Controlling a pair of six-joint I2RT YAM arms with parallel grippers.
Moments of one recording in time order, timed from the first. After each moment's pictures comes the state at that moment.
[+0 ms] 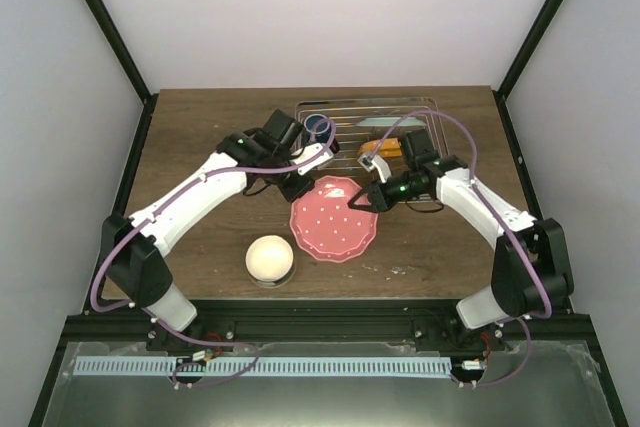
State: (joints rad) left arm -0.66 1.60 1.49 -0.92 0.23 0.29; right arm 0.36 1.46 1.05 -0.66 -0.83 -0.15
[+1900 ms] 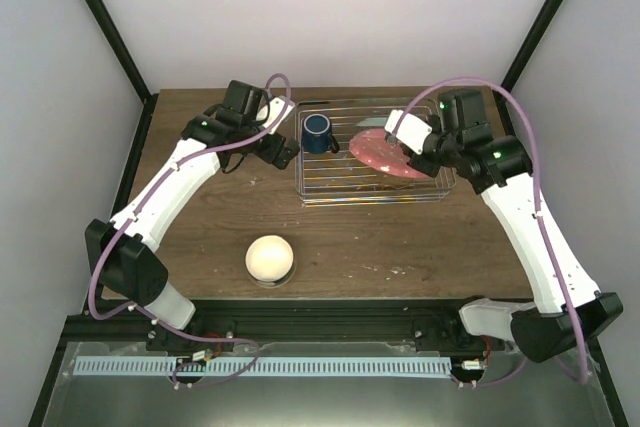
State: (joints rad) left arm -0.45 1.58 1.56 -0.82 0.13 0.18; right arm 0.36 1.24 1.51 -0.96 -0.13 -0.85
